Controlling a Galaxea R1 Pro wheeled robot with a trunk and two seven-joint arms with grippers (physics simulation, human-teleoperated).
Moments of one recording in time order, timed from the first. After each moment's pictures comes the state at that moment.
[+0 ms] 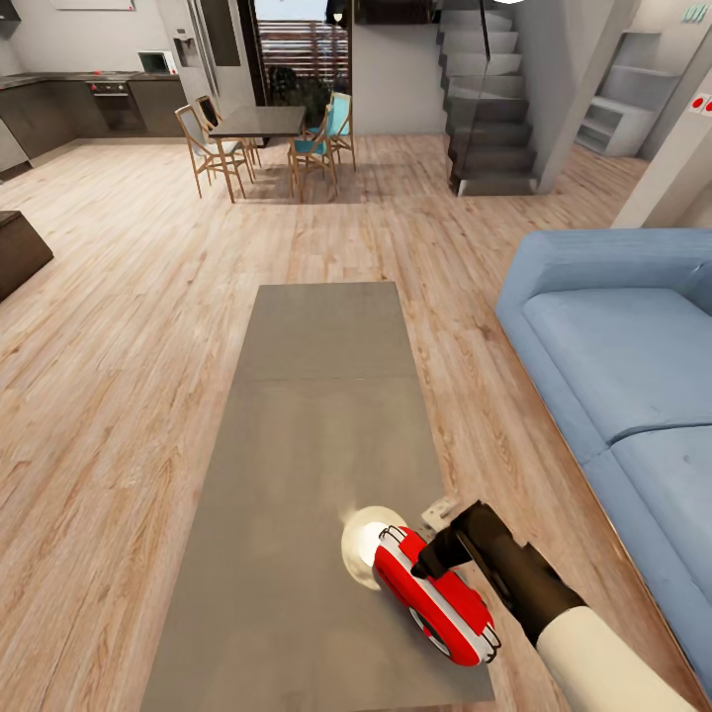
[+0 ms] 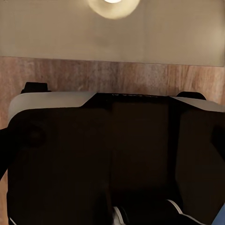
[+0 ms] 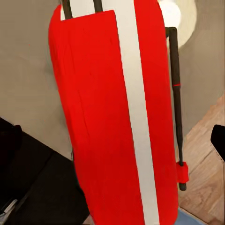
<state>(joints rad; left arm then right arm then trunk) 0.00 -0.02 0.00 -0.75 0.12 0.12 -0.22 -0.64 -0.06 0.37 -0.94 0.33 0.90 0.57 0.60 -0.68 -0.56</state>
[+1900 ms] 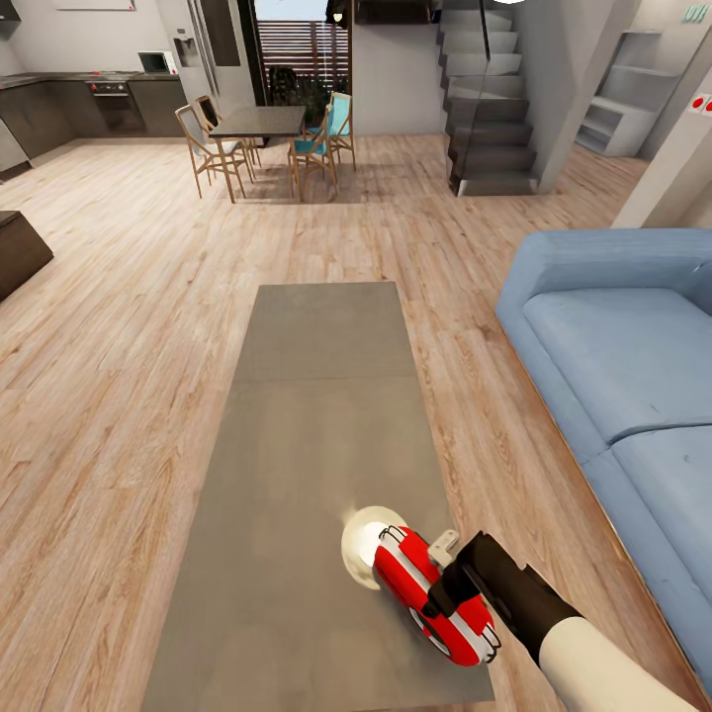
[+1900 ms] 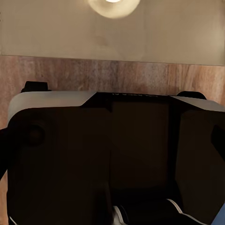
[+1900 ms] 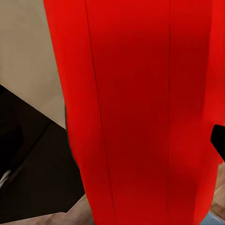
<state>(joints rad) 0.00 -0.02 0.00 -0.75 0.12 0.12 -0.22 -0.64 -0.07 0.41 -0.70 0.33 0.74 0.57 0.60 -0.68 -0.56</state>
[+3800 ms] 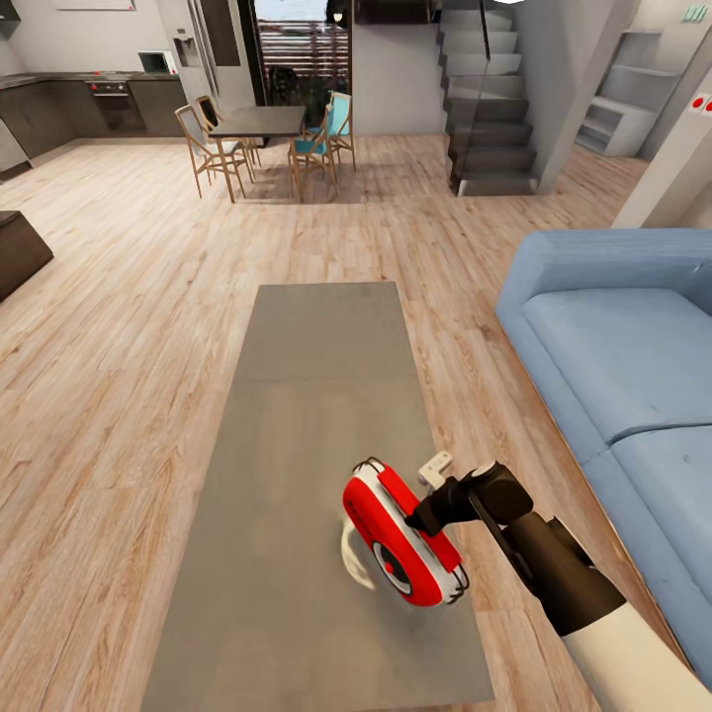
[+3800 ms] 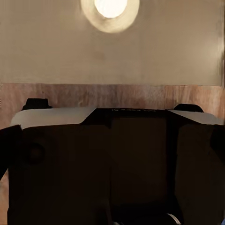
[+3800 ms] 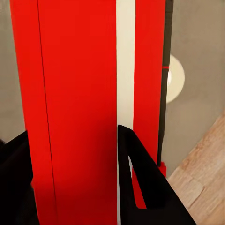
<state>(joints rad) 0.00 -0.02 0.00 -0.80 0.12 0.12 -0.22 -0.64 -0.14 0.39 -1.36 0.33 1.05 0.72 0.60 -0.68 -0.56</state>
